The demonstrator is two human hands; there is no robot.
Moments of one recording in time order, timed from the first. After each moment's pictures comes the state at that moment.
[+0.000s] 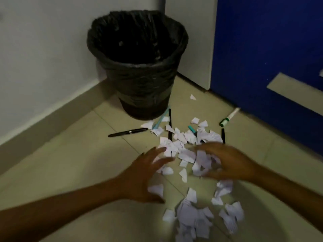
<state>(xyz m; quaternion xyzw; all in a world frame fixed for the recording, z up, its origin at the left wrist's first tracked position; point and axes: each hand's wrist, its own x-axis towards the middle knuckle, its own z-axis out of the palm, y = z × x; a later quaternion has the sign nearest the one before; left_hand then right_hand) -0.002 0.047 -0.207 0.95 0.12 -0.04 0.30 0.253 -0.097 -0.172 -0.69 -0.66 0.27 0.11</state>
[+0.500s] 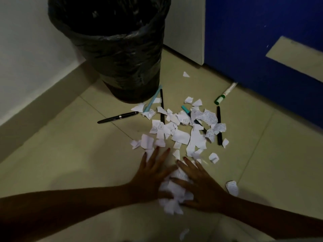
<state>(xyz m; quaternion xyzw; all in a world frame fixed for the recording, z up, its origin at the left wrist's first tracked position) 0.006 -0.017 -0.294 0.98 0.09 -0.05 0.16 0.170 -0.175 -0.304 -0.65 -0.74 0.15 0.12</state>
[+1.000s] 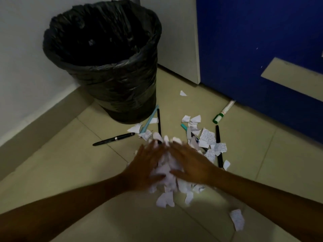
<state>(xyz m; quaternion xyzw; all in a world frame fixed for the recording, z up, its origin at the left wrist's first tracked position) 0.057 0.058 -0.282 0.96 0.13 -0.04 0.24 0.234 -0.071 -0.280 -0.68 -0.70 0.17 0.14</state>
